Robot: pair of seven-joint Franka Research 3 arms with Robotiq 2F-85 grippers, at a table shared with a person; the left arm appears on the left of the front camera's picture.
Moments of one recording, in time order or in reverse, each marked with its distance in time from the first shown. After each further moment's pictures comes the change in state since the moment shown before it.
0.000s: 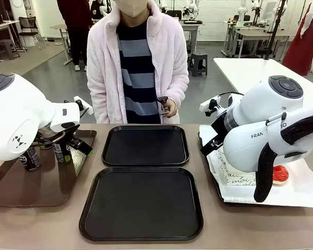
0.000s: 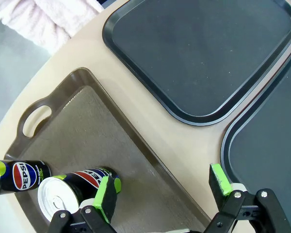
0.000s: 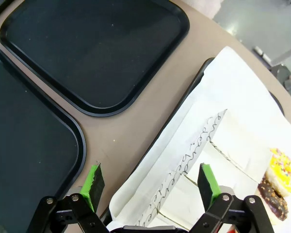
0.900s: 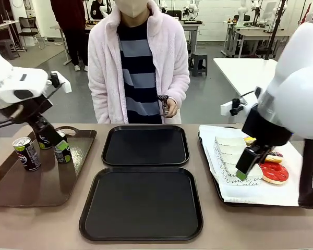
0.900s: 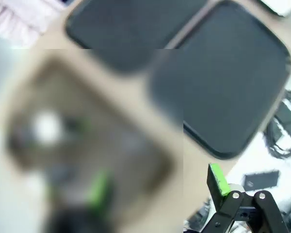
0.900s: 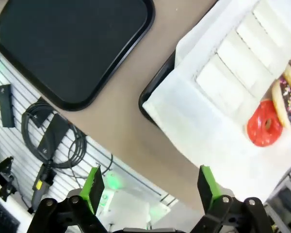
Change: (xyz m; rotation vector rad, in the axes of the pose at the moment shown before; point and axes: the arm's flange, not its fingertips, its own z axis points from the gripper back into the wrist) left arm -0.014 -0.020 0.161 -0.222 0.109 -0.154; right arm -0.048 0.026 0.151 0.172 0.418 -0.003
